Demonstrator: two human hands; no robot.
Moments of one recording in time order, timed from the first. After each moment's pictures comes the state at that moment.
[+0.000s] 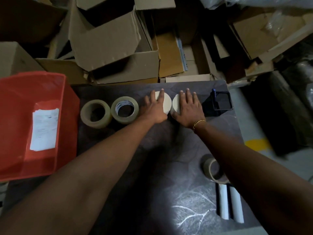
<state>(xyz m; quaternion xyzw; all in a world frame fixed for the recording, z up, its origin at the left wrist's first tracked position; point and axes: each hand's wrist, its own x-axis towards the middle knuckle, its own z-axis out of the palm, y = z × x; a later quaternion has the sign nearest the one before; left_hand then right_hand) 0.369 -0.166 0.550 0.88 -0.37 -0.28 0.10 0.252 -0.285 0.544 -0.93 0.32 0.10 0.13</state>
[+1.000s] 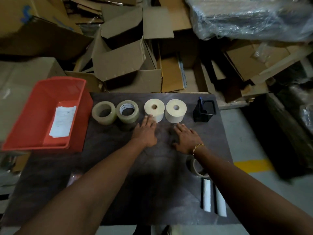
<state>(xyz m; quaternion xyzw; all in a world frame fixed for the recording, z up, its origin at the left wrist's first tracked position) 0.279 -0.086 0.566 0.88 -0.42 -0.23 -0.03 0.141 -0.239 0.574 -0.95 0.18 0.21 0.11</state>
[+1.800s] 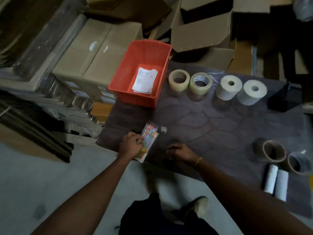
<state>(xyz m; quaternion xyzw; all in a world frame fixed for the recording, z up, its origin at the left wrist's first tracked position) 0.222 0.304 0.537 0.95 -0.03 -0.22 0.24 0.127 0.078 0.550 -0.73 0.23 0.27 0.58</state>
